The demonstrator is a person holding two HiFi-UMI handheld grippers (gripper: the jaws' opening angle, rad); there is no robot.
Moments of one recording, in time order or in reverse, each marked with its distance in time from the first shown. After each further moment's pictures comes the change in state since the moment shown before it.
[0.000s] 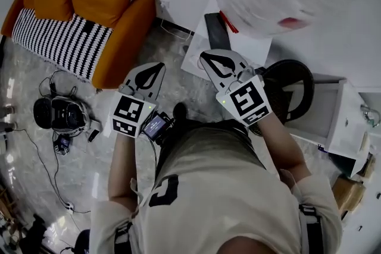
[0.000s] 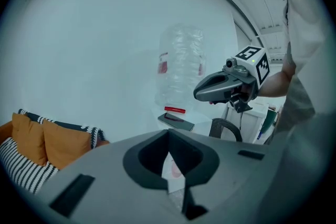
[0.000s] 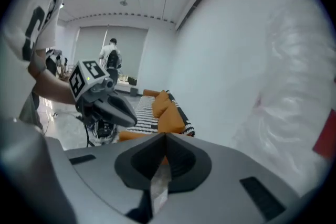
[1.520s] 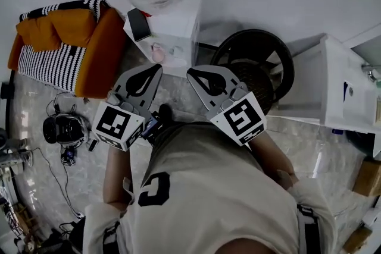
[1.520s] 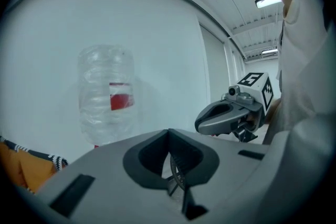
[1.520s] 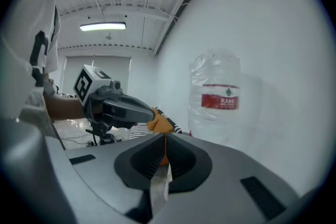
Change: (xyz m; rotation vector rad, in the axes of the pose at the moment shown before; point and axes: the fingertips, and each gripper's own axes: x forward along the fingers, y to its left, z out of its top) left arm 0.056 -0.332 0.109 0.168 -0.119 -0.139; right arm -0.313 -0.009 -0.116 0.227 -0.214 -0.109
